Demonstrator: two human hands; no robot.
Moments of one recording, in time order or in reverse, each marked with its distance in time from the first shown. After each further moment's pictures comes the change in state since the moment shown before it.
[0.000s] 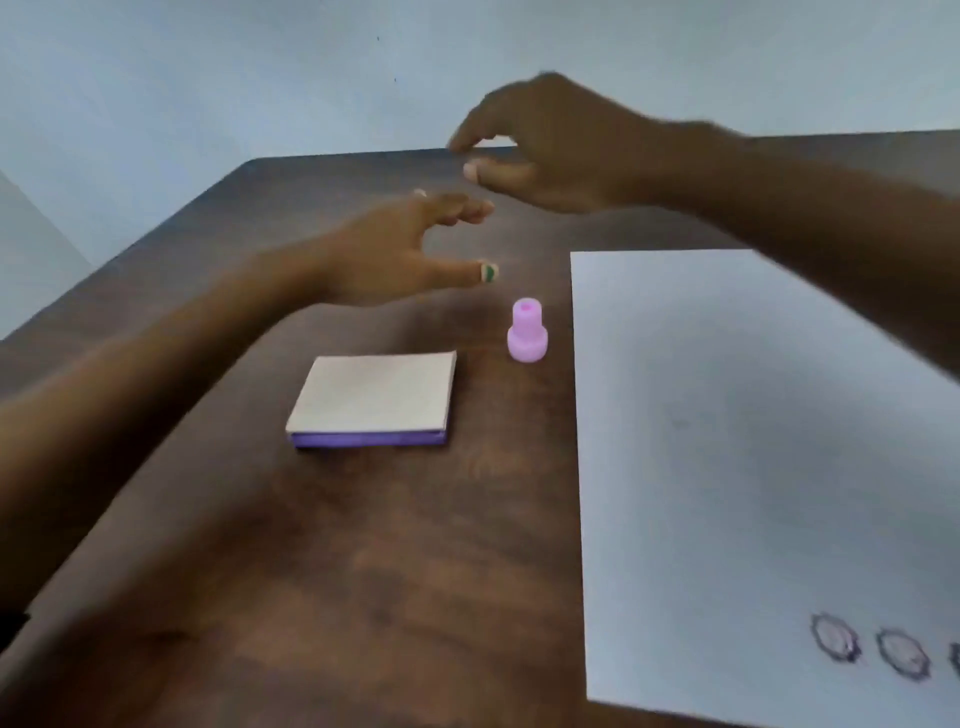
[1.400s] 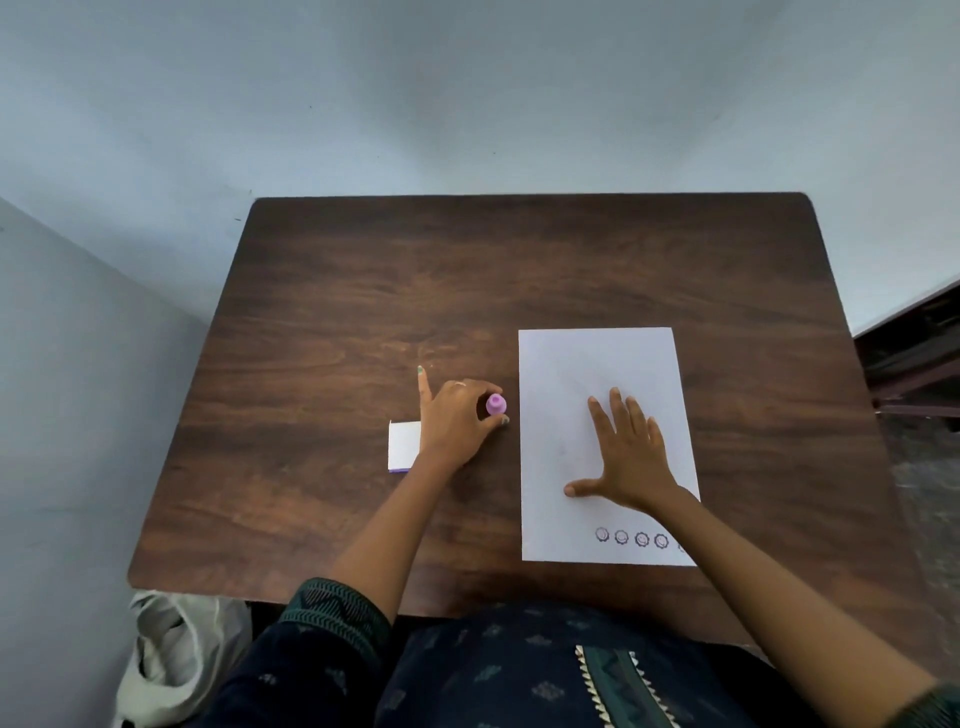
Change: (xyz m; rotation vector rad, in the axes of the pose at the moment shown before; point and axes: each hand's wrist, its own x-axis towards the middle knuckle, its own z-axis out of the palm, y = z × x) left_hand -0.037 0.093 0.004 -0.055 -0.060 -0.360; right_hand -0.171 -0.057 -0.055 0.235 -0.748 0.939
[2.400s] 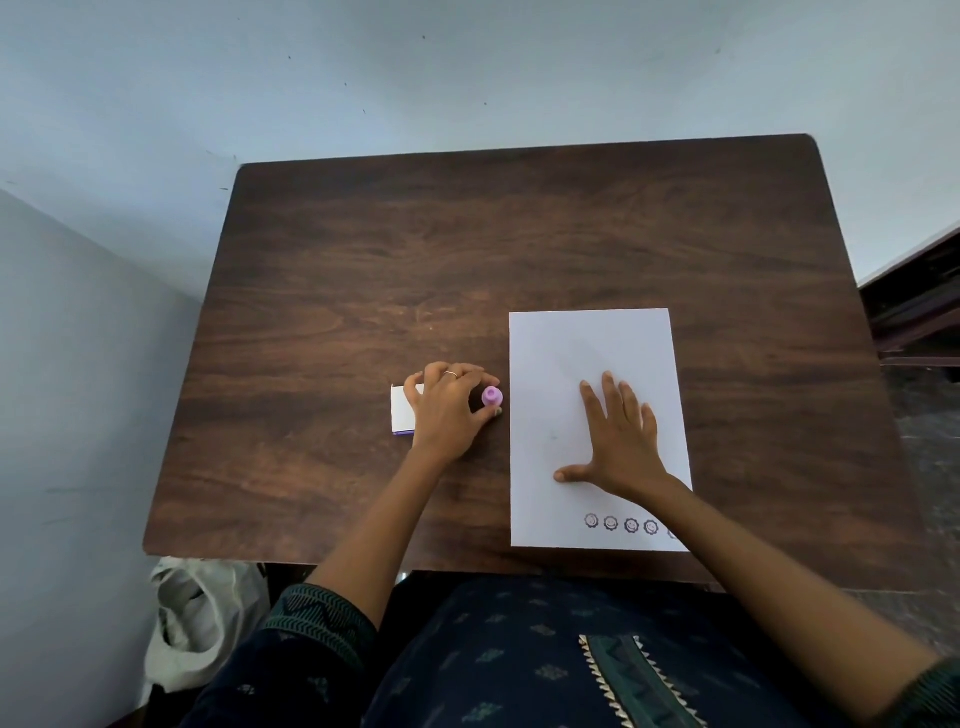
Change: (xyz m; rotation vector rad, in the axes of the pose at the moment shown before) left_hand -0.040 -0.008 -0.001 0.013 -0.035 -0.013; right_hand -0.027 -0.016 0.029 0.017 0.034 0.024
